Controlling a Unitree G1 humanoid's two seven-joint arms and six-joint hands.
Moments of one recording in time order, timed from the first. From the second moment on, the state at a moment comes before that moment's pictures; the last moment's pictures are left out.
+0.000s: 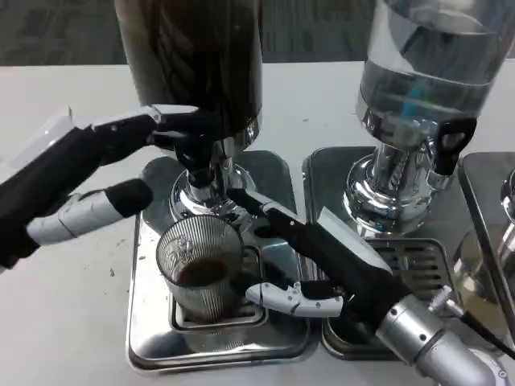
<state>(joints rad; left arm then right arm) -0.05 0.64 0.19 0.02 -0.26 -0.53 -0.70 -0.09 -0.21 0.28 0.24 -0.21 -0.43 0.30</state>
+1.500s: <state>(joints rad) 0.07 0.53 0.37 0.24 -0.27 -0.60 -0.61 -0.14 -0.20 0.30 0.29 -0.21 -0.43 0.31</state>
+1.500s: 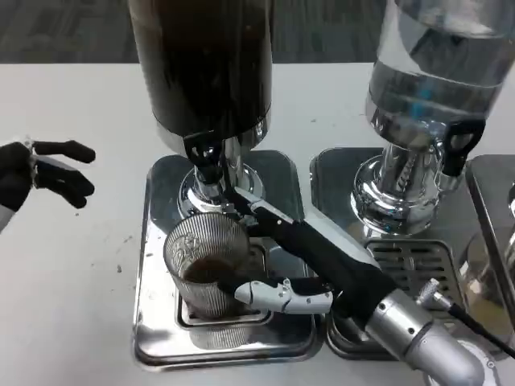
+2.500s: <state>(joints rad) 0.07 0.55 0.34 0.39 -0.26 -0.64 -0.61 -0.22 -0.16 0.32 0.43 -0.21 -0.50 0.32</state>
